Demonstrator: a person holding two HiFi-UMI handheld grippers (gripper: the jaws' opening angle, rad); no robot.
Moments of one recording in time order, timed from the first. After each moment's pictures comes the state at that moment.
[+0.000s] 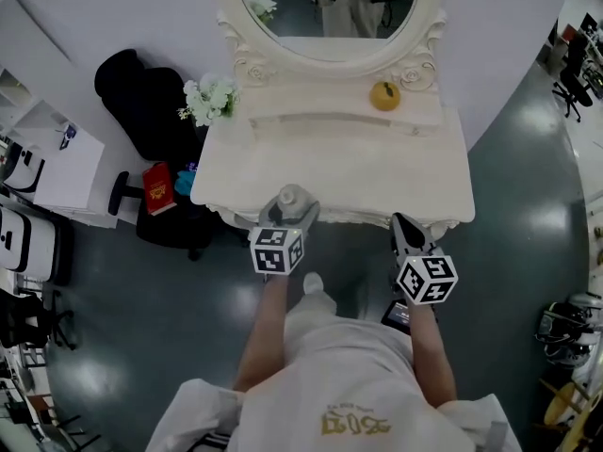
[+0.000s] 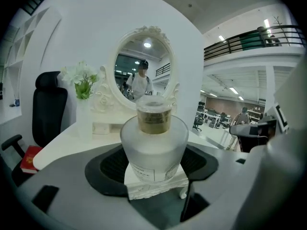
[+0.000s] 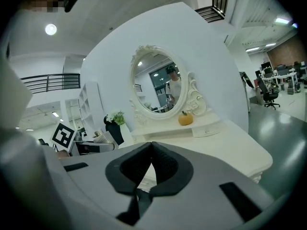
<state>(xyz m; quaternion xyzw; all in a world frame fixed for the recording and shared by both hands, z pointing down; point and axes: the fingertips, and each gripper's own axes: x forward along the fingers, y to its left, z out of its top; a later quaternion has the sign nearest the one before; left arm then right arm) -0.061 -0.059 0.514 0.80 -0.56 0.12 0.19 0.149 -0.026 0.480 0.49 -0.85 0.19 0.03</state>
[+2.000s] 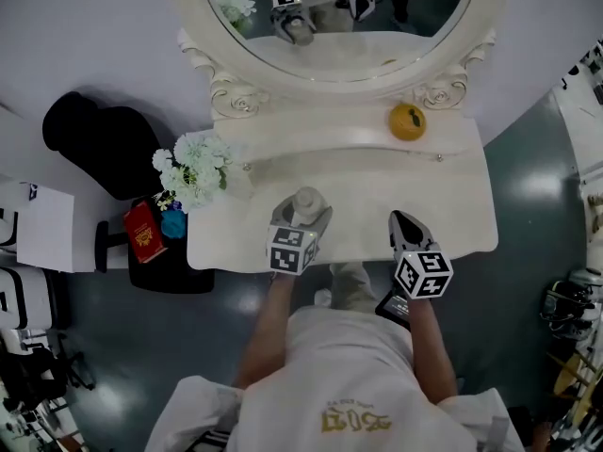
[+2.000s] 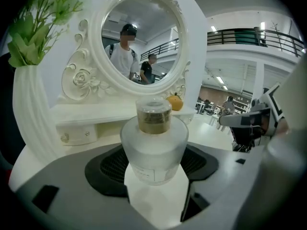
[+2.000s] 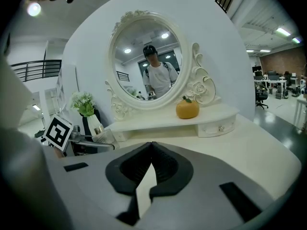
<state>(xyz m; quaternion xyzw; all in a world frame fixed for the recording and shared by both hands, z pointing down) -0.095 -0.248 0.599 0.84 -0.45 0.20 0.21 0.076 -0.208 0.552 0.55 -0.80 0.22 0.09</state>
